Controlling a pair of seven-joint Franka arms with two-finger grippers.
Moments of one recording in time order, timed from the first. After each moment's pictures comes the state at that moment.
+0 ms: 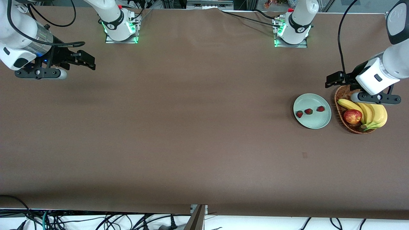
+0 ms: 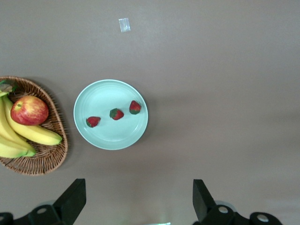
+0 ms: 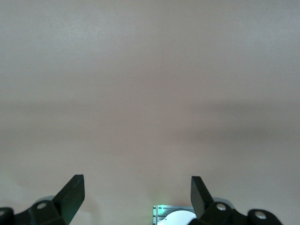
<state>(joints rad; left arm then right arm) -0.09 0.08 0.06 -1.64 -0.07 1.54 0.03 0.21 -0.02 -0.04 -1.68 0.06 1.51 0.18</state>
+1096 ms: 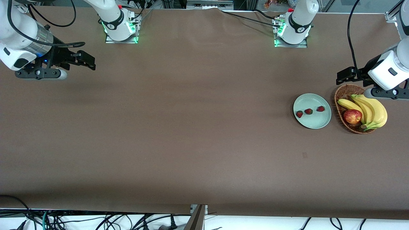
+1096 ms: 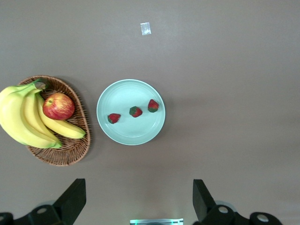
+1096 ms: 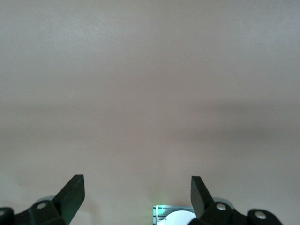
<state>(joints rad) -0.07 0.08 0.05 -1.58 0.00 1.49 0.03 0.21 -0.02 -0.04 -1.68 0.06 1.51 0.18</state>
